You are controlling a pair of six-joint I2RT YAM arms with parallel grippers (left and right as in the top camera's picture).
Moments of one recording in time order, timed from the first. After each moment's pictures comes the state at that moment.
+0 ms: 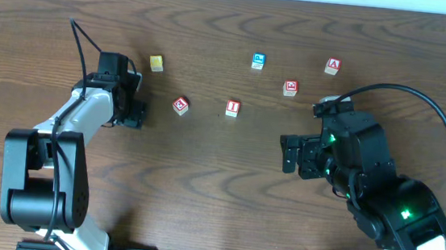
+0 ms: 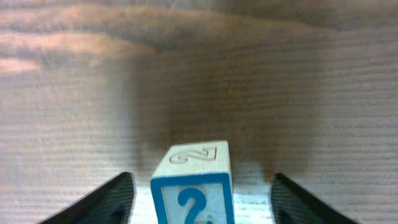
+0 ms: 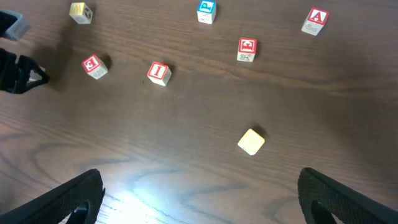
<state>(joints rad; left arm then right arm) 0.01 1.80 1.02 -0.52 -0.05 0.16 0.51 1.01 1.16 -0.99 0.11 0.31</state>
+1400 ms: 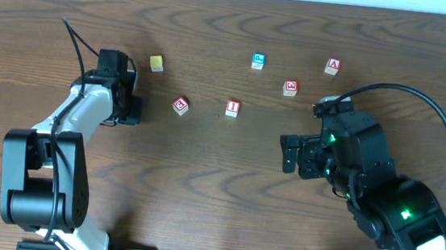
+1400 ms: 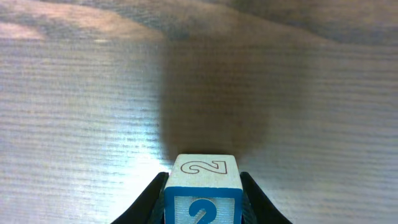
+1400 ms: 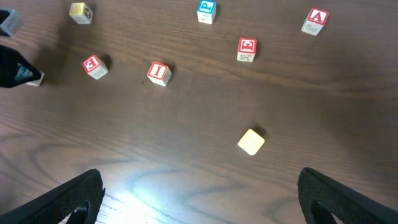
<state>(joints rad) 0.01 1.80 1.07 -0.62 -0.03 0.01 0.51 1.01 1.16 -0.99 0.11 0.31</state>
